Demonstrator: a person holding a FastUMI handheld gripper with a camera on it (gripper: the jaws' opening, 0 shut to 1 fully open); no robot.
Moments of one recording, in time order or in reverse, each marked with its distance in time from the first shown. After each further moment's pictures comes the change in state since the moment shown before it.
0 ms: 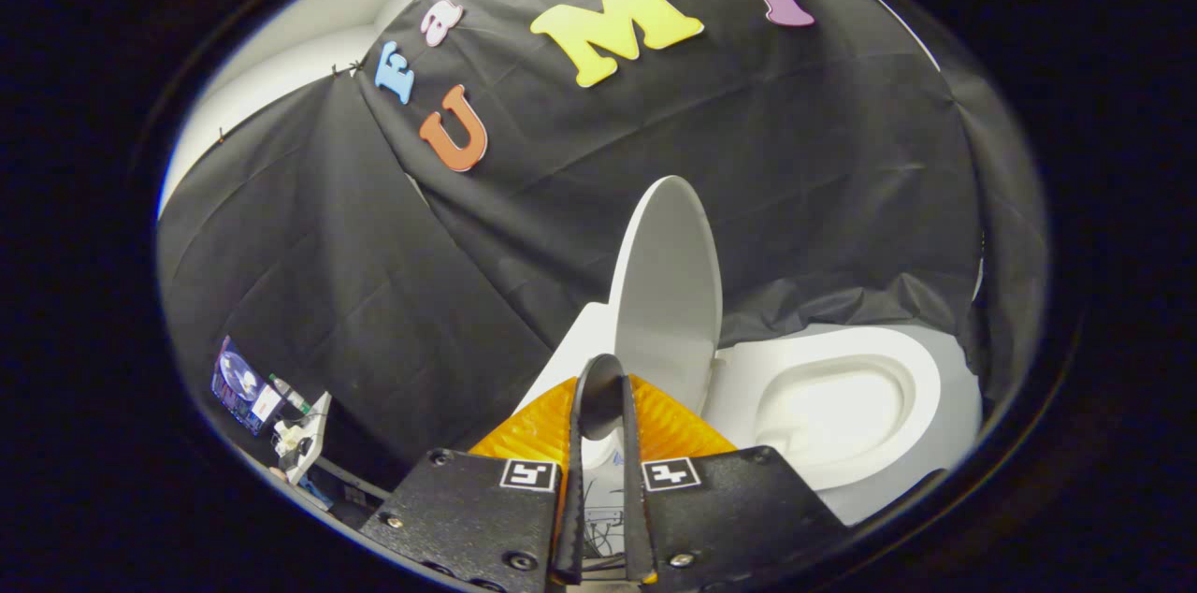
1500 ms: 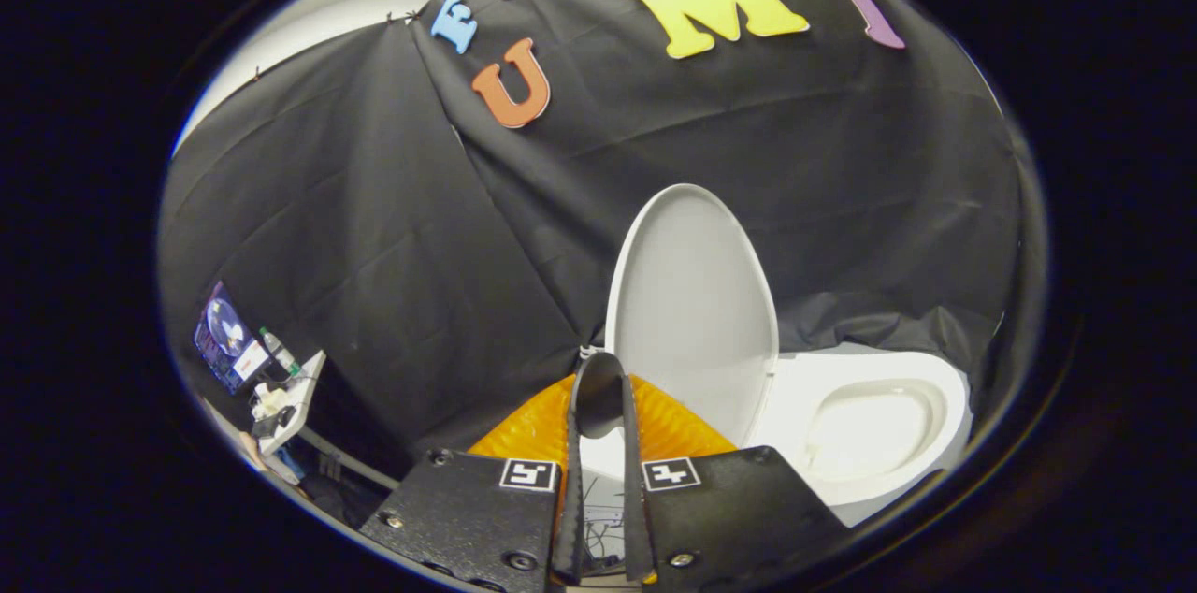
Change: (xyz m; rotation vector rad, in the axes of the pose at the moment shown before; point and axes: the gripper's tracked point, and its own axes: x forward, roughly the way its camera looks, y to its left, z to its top) arm 0.078 0.106 -0.028 -0.162 0.067 0.039
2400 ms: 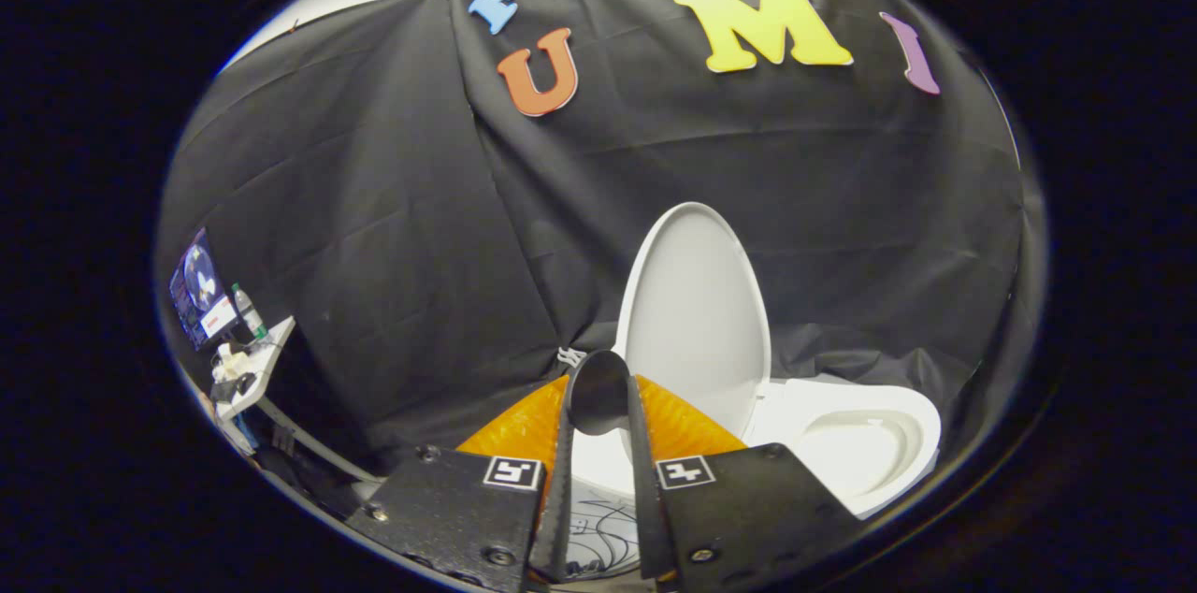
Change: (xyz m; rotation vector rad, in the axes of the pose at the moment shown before) arm 0.023 0.028 -0.005 -0.154 -0.022 -0.058
